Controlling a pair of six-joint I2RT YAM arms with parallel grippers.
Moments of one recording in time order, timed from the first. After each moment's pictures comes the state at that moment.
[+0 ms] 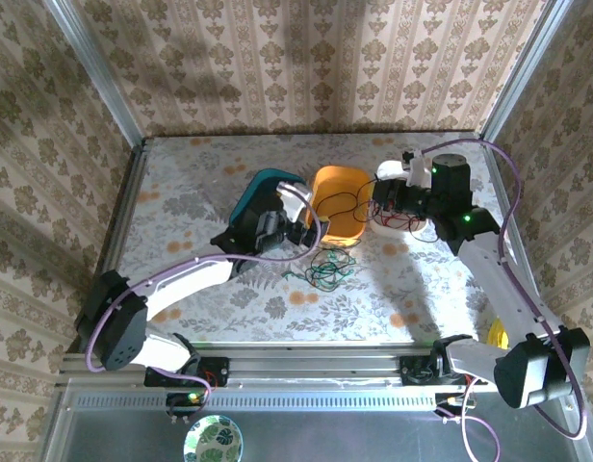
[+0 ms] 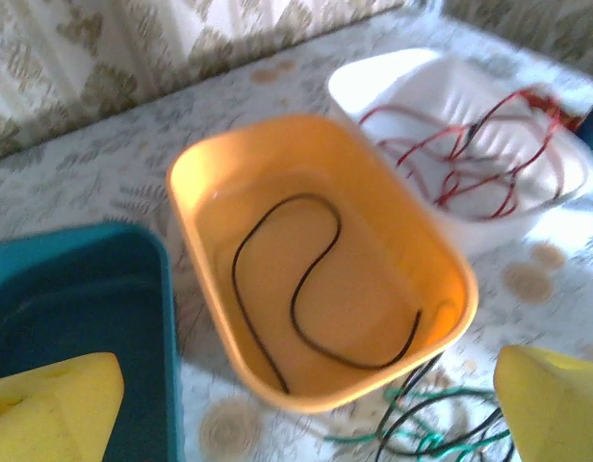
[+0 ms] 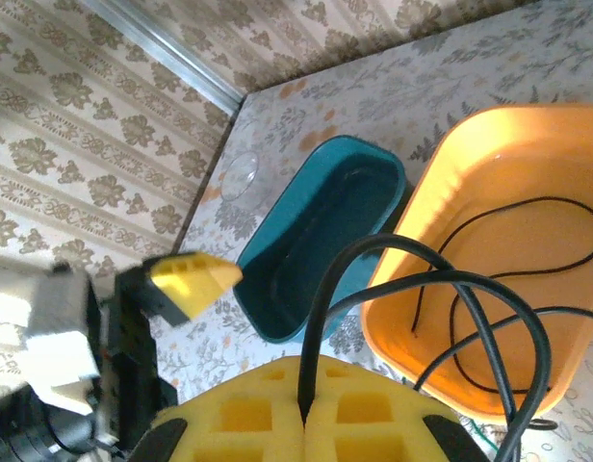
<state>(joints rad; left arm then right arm) -0.81 1.41 0.92 0.12 -0.01 -0.05 0.16 1.18 1.06 -0.35 -0.59 0.49</state>
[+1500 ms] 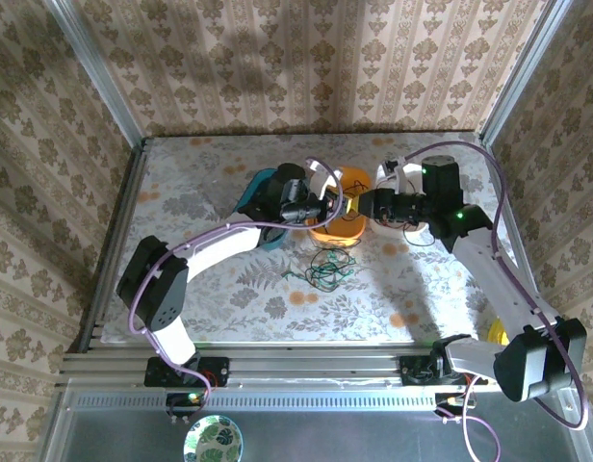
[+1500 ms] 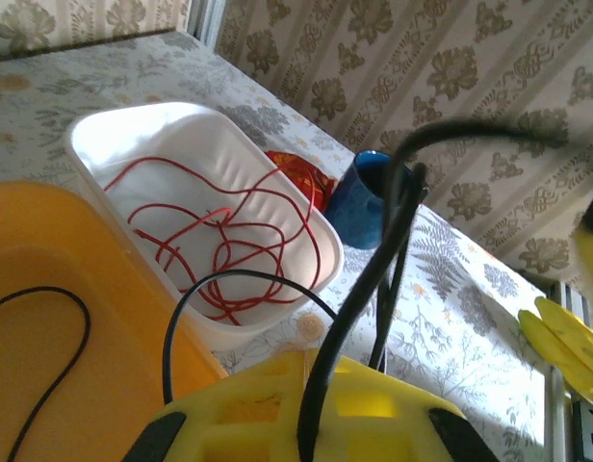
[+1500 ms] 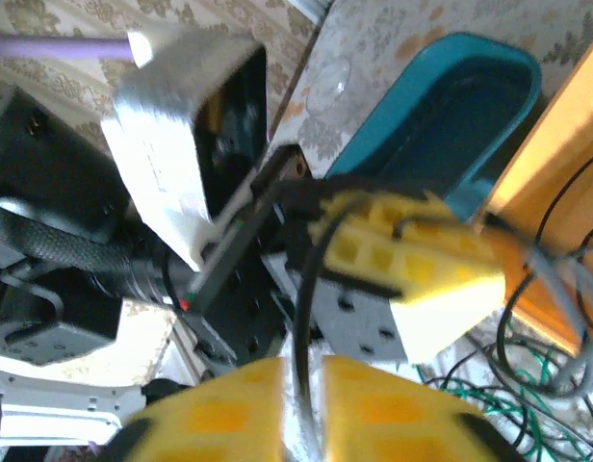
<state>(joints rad) -0.77 1.71 1.22 0.15 0.46 -0.27 0.20 1.21 1.07 -0.43 -0.80 0.45</state>
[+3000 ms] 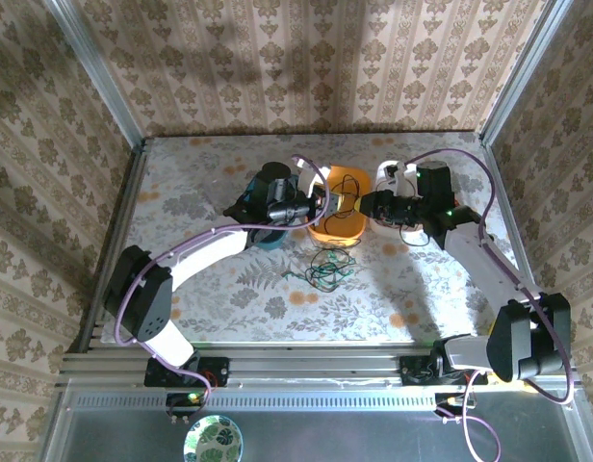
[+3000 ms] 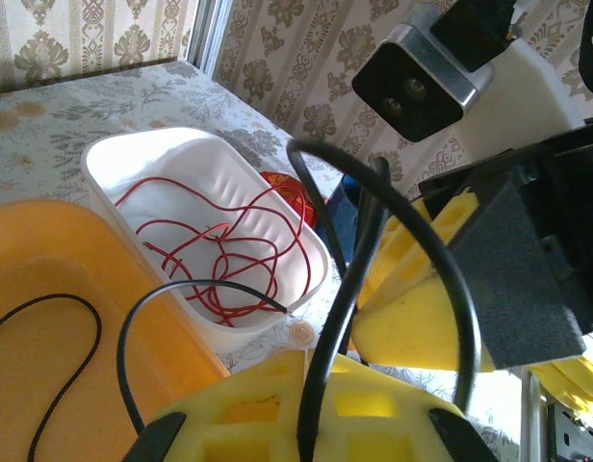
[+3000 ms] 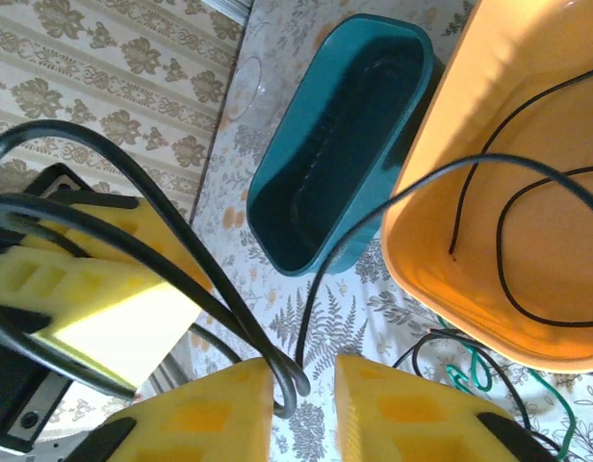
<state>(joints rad) -0.74 1.61 1.16 0.16 0.50 -0.28 0.16 1.31 0.98 -0.30 -0.73 0.53</state>
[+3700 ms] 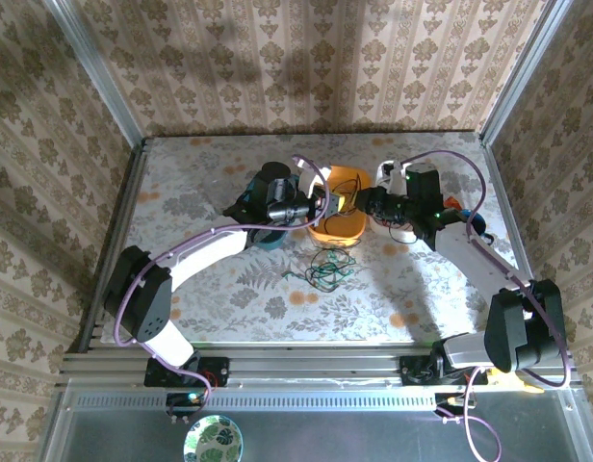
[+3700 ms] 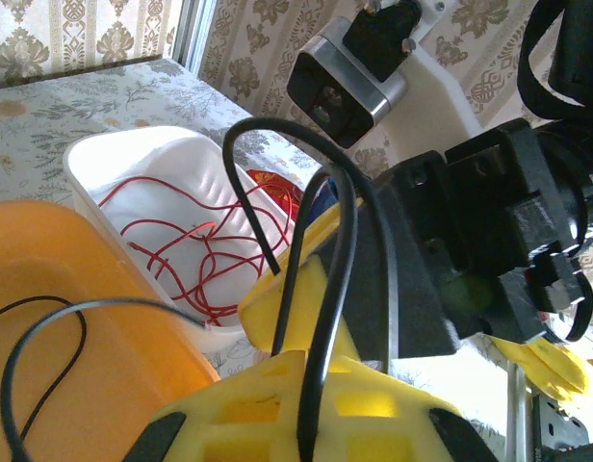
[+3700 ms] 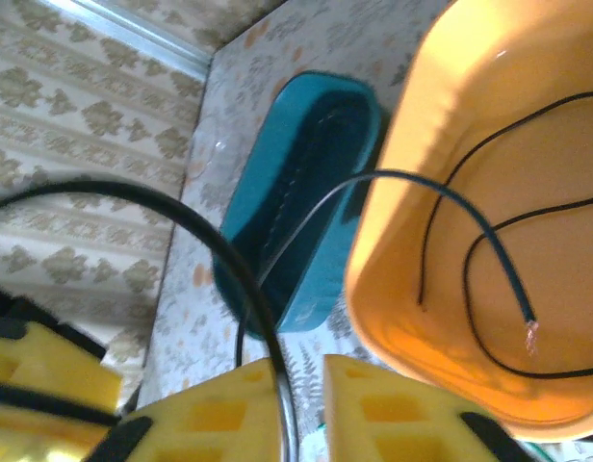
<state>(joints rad) -0.75 1.61 1.16 0.16 0.53 -0.28 0.21 1.37 0.94 -0.14 -0.54 0.66</state>
